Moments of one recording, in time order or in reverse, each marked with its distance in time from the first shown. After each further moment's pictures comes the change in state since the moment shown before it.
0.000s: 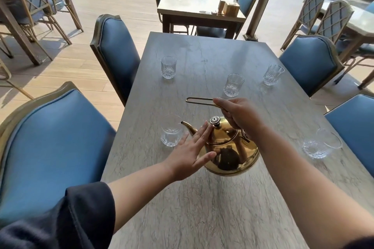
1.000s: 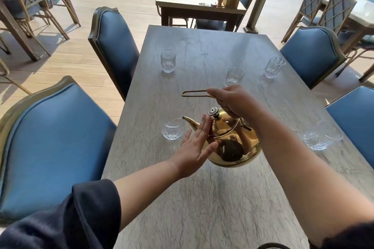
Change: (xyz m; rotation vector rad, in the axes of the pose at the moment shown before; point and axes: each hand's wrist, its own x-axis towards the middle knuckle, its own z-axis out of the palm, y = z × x) left_hand -0.003 0.013 0.008 -0.194 0.019 -0.060; right_hand 0.007 -0.017 0.006 -0.105 -0.067 0.023
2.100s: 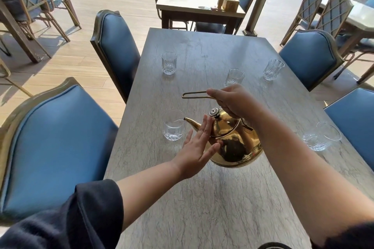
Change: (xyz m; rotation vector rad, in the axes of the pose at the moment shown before) left_hand -0.003 0.002 0.001 -0.020 0.028 0.033; right_hand -0.003 -0.007 0.002 -0.055 0.006 -0.027
